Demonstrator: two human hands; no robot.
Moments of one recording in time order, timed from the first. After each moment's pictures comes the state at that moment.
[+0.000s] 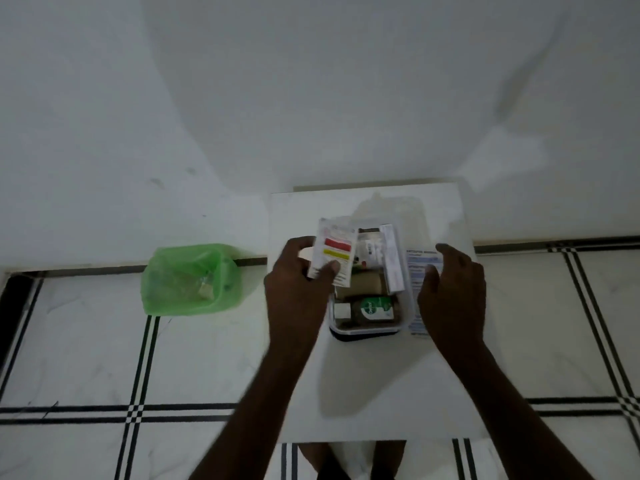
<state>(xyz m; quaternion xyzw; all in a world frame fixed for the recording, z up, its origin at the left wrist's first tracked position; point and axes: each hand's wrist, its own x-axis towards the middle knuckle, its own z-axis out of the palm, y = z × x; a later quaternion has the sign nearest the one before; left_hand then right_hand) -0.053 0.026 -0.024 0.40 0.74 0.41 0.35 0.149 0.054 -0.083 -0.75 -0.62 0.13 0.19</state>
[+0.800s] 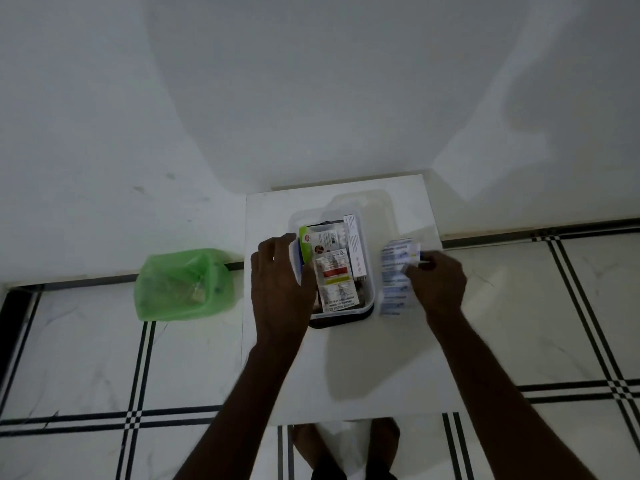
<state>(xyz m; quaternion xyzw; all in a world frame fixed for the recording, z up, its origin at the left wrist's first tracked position) -0.021 0.012 -0.041 0.60 0.72 0.34 0.09 0.187 0.061 -0.093 -0.80 -0.44 0.30 0.29</state>
